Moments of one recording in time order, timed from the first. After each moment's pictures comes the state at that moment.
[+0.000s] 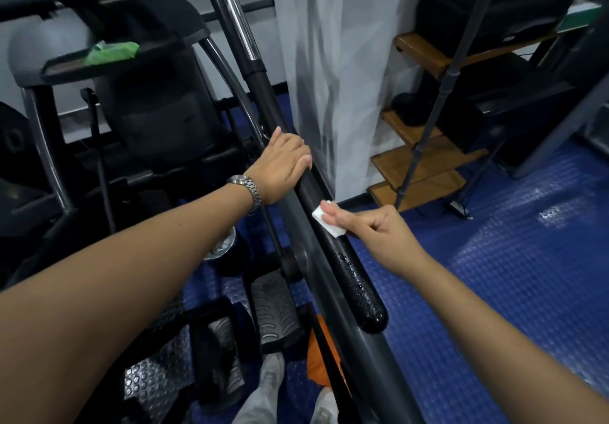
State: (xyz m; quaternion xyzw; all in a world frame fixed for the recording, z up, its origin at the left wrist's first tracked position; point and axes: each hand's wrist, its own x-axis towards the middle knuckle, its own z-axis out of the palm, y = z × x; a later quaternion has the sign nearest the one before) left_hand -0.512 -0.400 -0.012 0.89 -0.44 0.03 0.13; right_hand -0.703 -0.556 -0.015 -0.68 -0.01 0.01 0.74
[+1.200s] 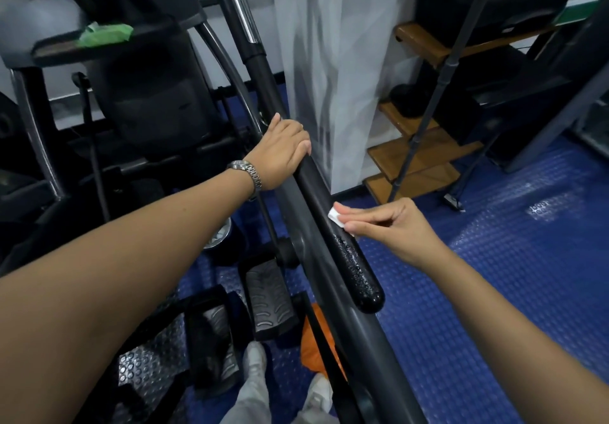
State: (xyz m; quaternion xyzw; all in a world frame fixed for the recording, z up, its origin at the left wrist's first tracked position) left_hand -0.512 -0.401 -0.015 0.89 -0.43 0.05 0.14; right_hand -0.721 -0.570 -0.014 -0.70 0.00 0.01 0.72
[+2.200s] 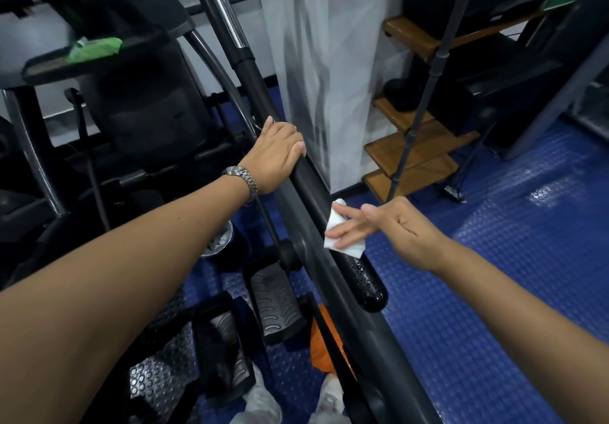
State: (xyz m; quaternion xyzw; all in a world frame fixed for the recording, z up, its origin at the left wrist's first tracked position) left_hand -0.515 -0.401 -0.012 0.89 -0.43 0.05 0.13; right_hand -0.726 -0.570 -0.003 -0.78 -0.11 0.04 0.61
